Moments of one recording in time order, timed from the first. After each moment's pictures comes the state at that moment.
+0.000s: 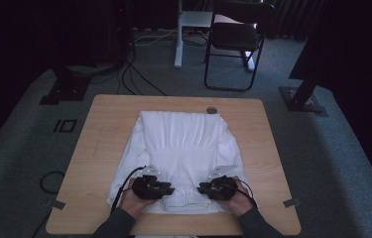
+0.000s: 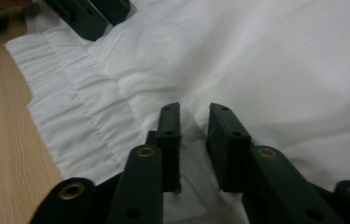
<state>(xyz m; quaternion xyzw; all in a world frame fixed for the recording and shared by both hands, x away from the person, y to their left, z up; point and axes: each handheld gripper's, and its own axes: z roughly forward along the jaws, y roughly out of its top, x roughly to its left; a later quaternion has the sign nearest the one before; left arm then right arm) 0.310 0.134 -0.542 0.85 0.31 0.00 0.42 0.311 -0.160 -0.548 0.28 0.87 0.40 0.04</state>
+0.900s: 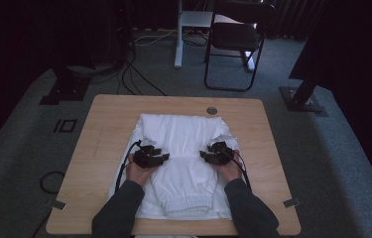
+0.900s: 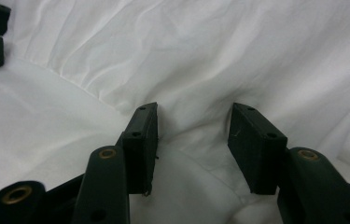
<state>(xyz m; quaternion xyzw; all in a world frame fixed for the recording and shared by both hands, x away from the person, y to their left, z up) 0.399 0.143 -0.555 0.79 0.43 0.11 0.42 0.420 -0.159 -0.556 0.43 0.80 0.39 0.15</state>
